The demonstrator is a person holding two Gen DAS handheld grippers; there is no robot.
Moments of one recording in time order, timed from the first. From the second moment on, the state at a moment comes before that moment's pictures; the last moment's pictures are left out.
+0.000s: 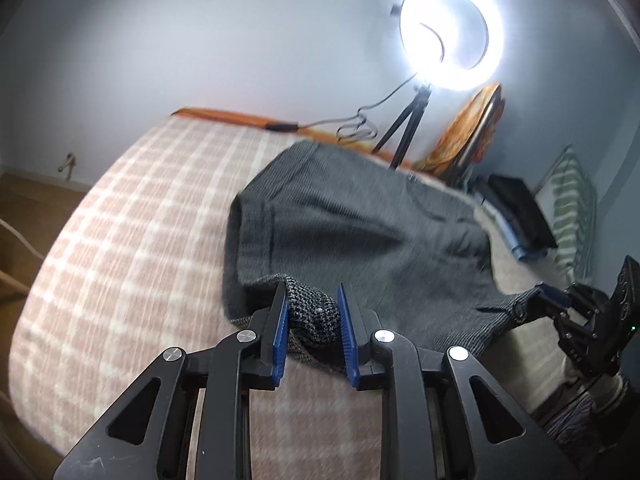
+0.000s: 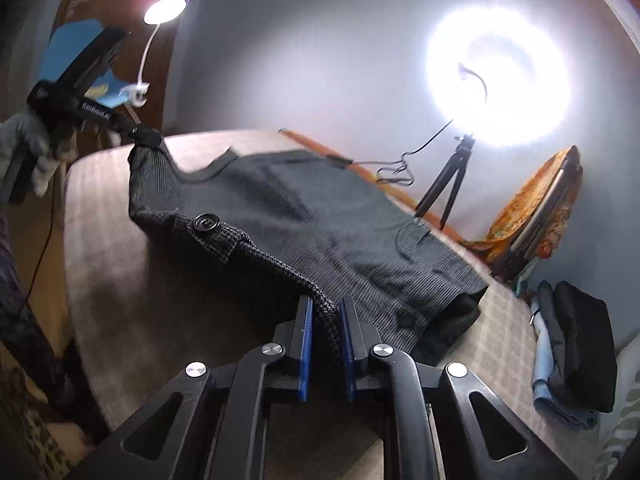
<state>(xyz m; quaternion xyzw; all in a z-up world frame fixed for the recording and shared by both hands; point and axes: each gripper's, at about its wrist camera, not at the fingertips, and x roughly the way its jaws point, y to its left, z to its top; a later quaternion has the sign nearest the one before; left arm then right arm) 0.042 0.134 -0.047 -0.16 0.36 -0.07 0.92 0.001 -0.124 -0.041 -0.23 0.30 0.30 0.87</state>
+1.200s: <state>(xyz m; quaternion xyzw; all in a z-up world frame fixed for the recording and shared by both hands) 0.317 0.148 -0.075 -0.21 0.39 -0.08 0.89 0.312 -0.190 -0.089 0.00 0.47 0.24 0.85</state>
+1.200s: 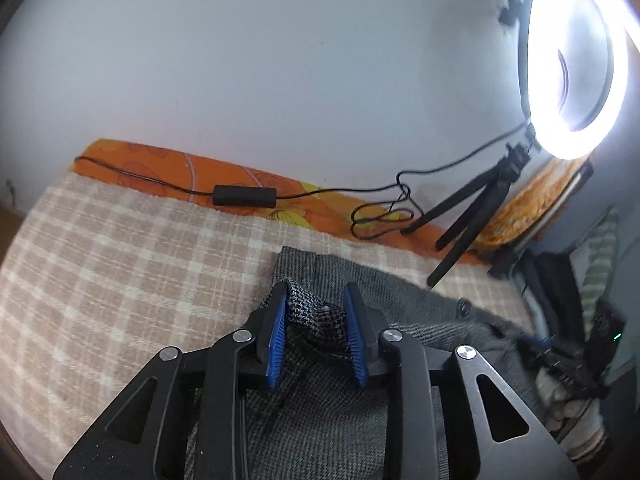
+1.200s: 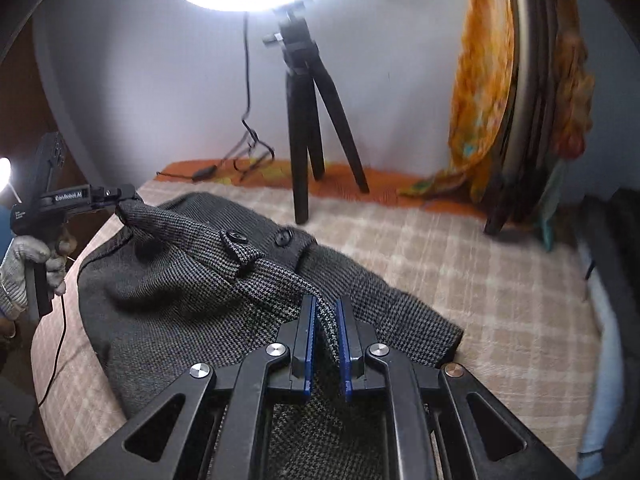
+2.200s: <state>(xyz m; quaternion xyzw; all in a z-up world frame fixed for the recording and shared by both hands) 0.279 0.145 -0.090 -0.09 0.41 -0.07 0.91 0.295 -0.222 -0.099 0.11 0.49 0.25 0.83</state>
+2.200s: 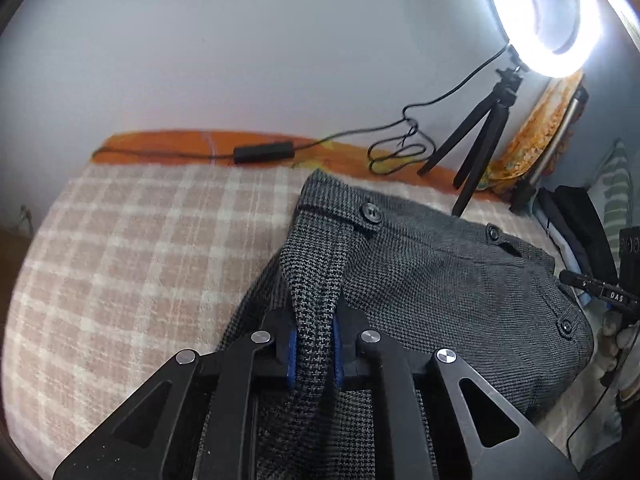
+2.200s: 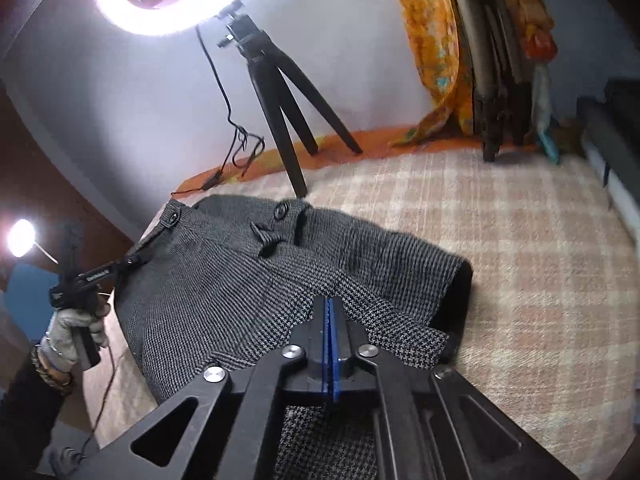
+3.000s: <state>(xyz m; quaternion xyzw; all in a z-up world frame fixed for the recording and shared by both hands) 0.292 0.148 -0.102 -0.09 0.42 -0.08 0.90 0.337 -0.208 -0.129 0.04 0.51 0.34 0.78</state>
